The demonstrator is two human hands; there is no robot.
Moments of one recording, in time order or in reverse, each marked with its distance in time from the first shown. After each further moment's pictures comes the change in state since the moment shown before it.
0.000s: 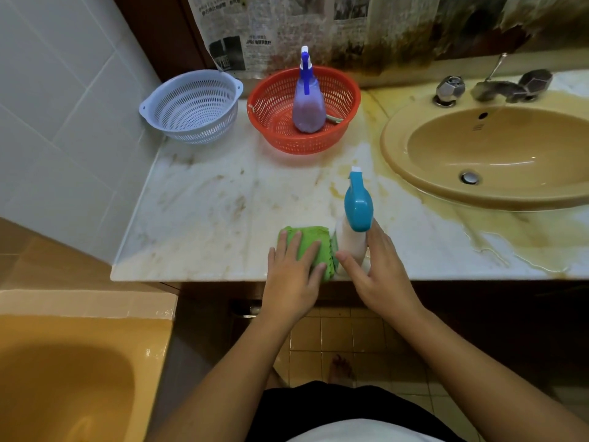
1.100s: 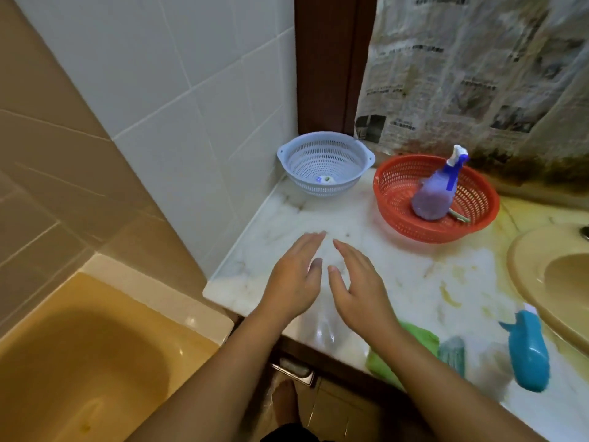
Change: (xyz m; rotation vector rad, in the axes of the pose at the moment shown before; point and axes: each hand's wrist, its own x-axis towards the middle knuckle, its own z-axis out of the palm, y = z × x) left_hand 0.030 -0.126 -0.151 -0.356 0.372 -0.164; right_hand 0.128 -0.127 0.147 -0.065 -0.179 -0.259
